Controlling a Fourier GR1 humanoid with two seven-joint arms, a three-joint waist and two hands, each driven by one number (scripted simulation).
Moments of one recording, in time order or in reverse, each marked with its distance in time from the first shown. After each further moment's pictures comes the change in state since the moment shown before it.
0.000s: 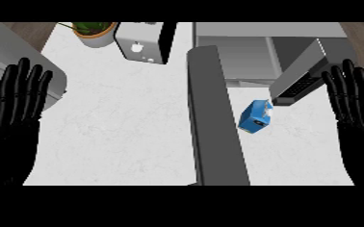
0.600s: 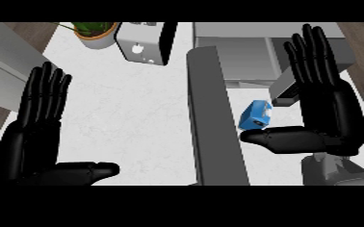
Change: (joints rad) left arm 0.012 -0.085 -0.046 0.052 -0.017 0.041 0.001; right arm -0.261 0.114 0.021 0.162 -0.049 -0.065 0.136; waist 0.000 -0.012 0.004
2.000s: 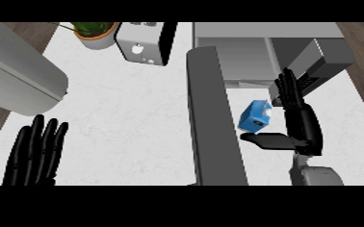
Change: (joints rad) left arm 0.374 -0.024 -0.220 -0.247 -0.066 0.025 -0.063; right arm 0.155 -0.011 -0.060 0.430 0.051 0.023 -0.347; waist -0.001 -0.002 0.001
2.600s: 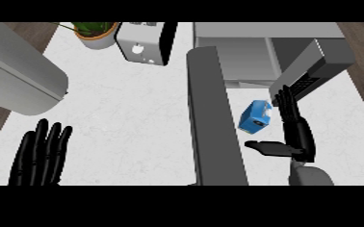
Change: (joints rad) left arm 0.027 -0.006 -0.061 -0.014 -0.043 0.037 -0.008; right arm -0.019 -0.021 -0.081 0.353 -0.025 0.052 -0.291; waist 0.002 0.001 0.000
